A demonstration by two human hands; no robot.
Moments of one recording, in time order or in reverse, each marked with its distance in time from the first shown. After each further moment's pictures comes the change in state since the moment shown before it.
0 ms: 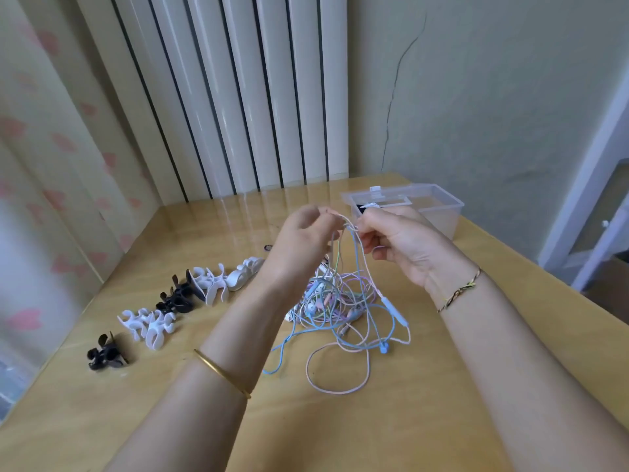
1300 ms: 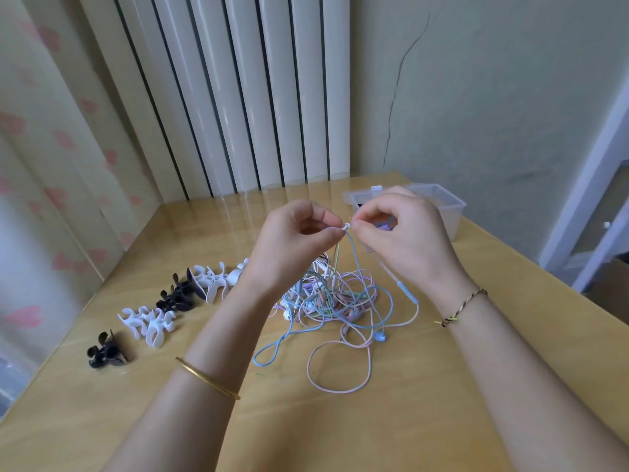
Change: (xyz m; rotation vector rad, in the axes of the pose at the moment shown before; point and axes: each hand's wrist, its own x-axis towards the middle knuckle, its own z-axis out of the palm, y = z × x) left_hand -0.003 -0.003 -0.020 0.180 -0.017 0.155; right_hand -0.011 0.003 0.000 -0.528 0.261 -0.553
